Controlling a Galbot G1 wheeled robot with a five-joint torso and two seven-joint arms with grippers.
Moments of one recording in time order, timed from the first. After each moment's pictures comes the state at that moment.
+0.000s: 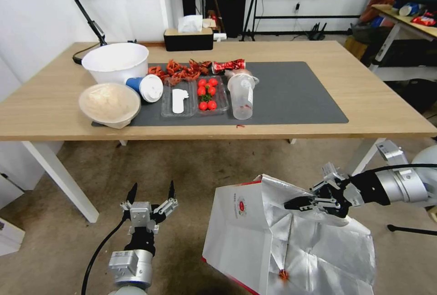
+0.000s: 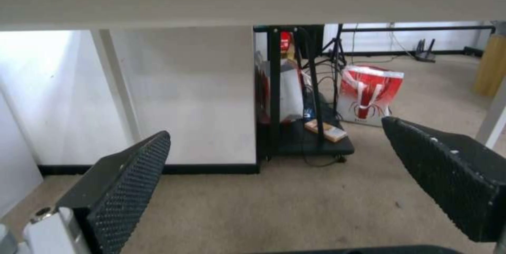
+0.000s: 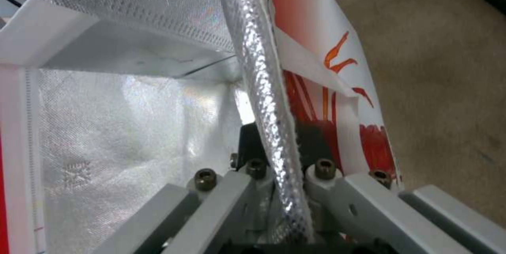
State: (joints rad) left arm 1.77 -1.26 -0.31 -2.16 -0.15 -0.14 -0.38; right arm -1.34 0.15 0.56 2.06 0.97 -0.42 -1.00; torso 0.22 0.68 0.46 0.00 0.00
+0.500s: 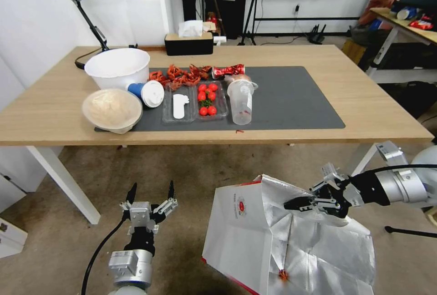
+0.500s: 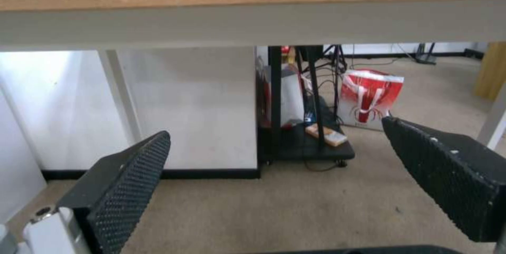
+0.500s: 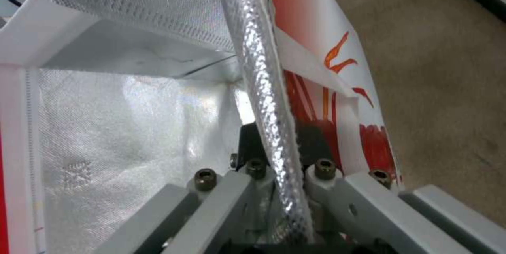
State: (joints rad) left arm 1.76 -1.26 -0.31 -2.16 -0.15 -0.14 -0.38; right arm -1.35 0.16 0.56 2.06 0.97 -0.42 -1.00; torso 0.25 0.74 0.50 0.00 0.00
